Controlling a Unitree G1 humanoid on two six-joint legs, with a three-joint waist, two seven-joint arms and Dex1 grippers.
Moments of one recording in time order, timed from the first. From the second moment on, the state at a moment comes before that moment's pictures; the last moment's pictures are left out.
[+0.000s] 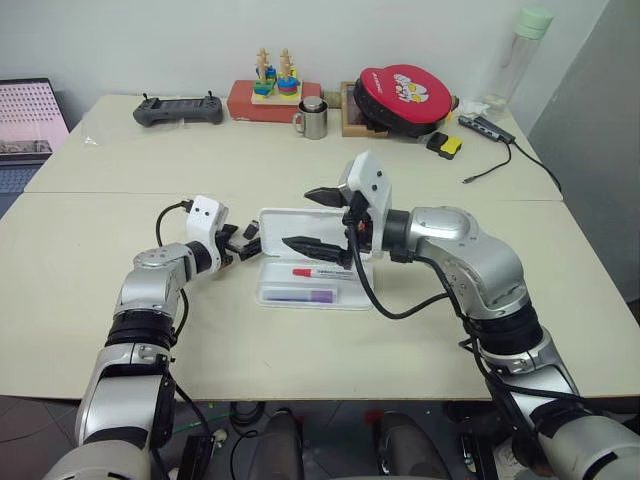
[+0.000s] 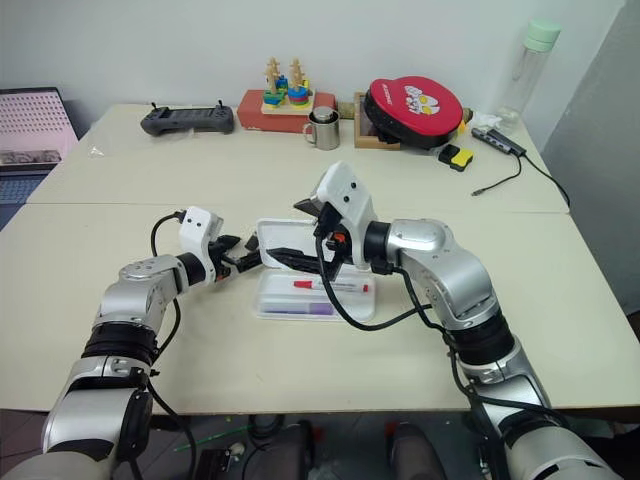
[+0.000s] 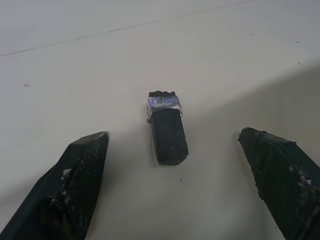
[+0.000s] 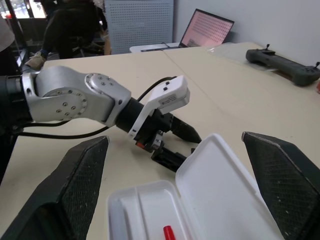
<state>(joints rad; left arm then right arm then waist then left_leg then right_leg) -0.71 0.54 0.07 0.68 -0.19 0.33 -0.73 -0.81 -0.24 0.24 -0.17 0.33 0.71 0.72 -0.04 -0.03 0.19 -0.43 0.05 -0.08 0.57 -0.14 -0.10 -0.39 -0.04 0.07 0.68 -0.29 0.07</state>
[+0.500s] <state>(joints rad) -0.73 0.52 0.08 0.72 -0.18 0.32 -0.73 -0.81 -0.24 0.22 -0.12 0.32 0.71 0.66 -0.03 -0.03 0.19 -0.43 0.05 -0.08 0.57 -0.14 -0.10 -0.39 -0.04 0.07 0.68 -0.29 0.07</state>
